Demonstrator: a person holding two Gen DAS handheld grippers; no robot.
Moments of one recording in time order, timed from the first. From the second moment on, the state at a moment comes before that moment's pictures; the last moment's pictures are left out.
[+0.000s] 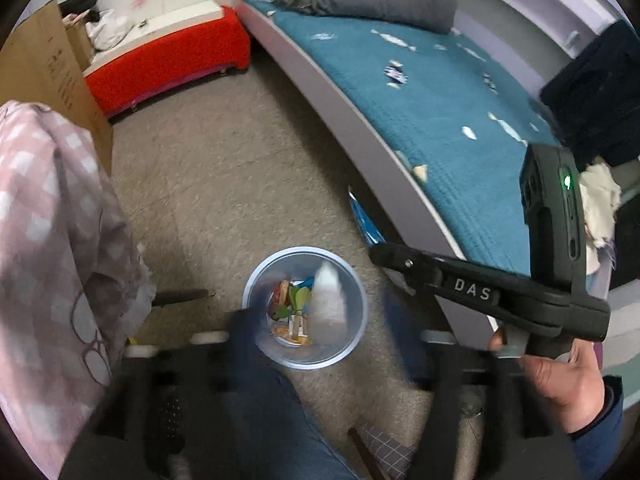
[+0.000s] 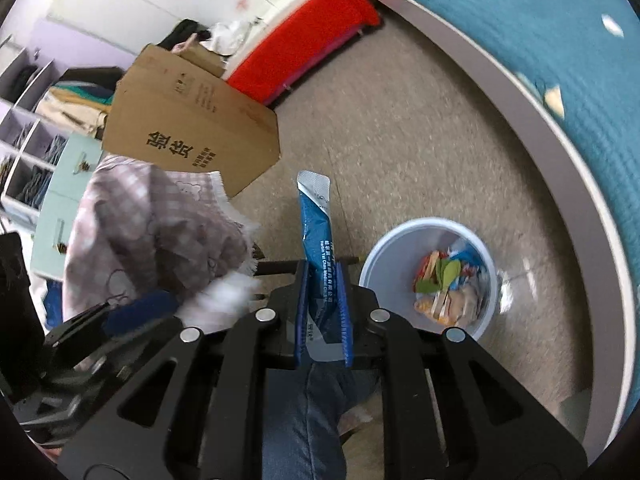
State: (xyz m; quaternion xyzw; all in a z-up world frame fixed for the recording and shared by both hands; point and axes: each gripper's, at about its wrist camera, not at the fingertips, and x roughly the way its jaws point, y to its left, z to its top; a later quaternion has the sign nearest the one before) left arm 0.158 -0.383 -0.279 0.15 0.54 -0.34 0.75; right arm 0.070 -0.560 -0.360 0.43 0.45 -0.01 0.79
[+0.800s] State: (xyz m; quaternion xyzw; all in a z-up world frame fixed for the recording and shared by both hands) left arm 0.141 -0.336 -0.161 0.09 0.43 -0.37 0.82; right arm 0.073 -0.546 -0.251 0.37 0.39 -0.05 0.84
